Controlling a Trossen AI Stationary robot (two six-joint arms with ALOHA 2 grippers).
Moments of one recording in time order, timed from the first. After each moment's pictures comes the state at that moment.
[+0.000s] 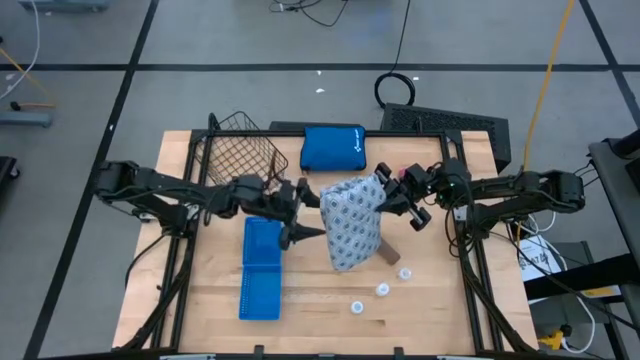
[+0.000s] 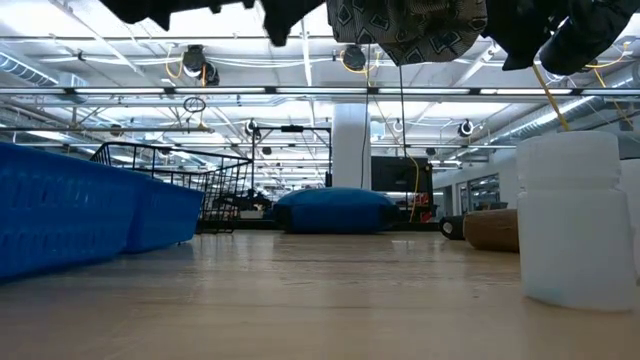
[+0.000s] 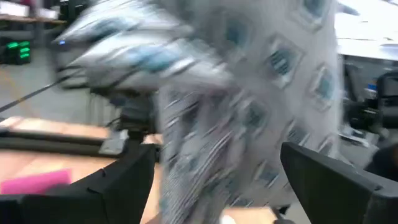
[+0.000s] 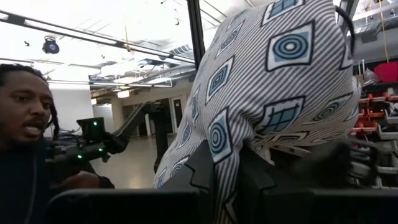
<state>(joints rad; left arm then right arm) -0.05 1.43 0.84 0.66 0.22 -0.21 -0.22 1.19 0.49 1.22 -0.71 0.45</state>
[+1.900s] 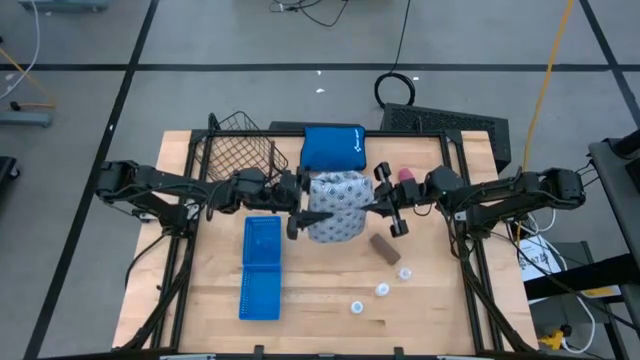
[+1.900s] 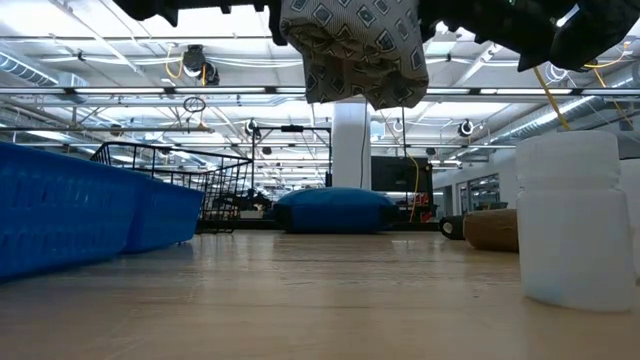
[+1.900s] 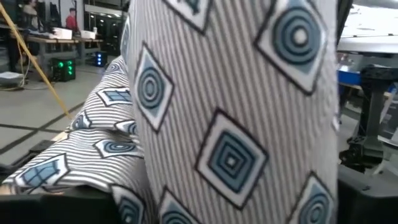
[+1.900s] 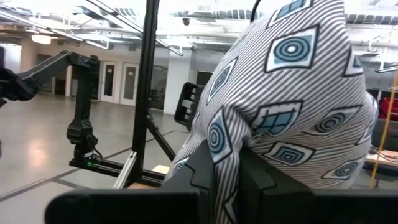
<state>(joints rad) 0.00 1.43 0.88 0.63 0.11 -0.16 -0.10 1.19 0.49 1.04 -0.40 -0.01</state>
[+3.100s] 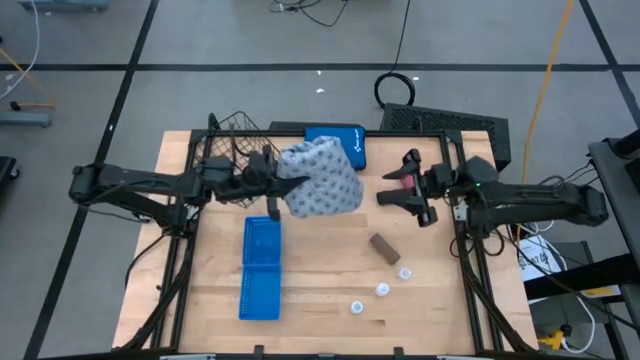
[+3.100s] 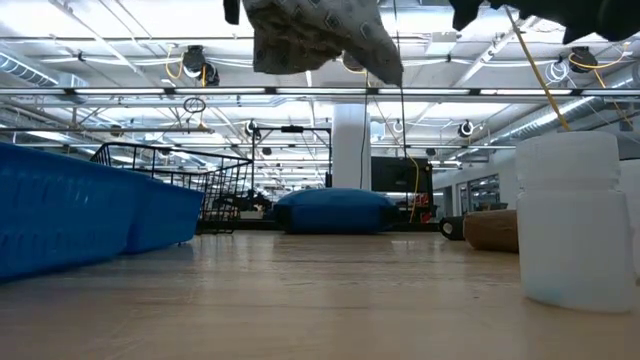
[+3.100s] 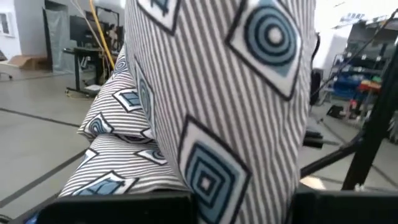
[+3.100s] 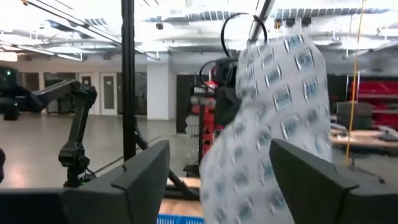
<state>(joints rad) 0.00 1.15 0.87 0.39 -0.15 -0.13 -0.17 0.77 0.49 0.61 -0.34 0.09</state>
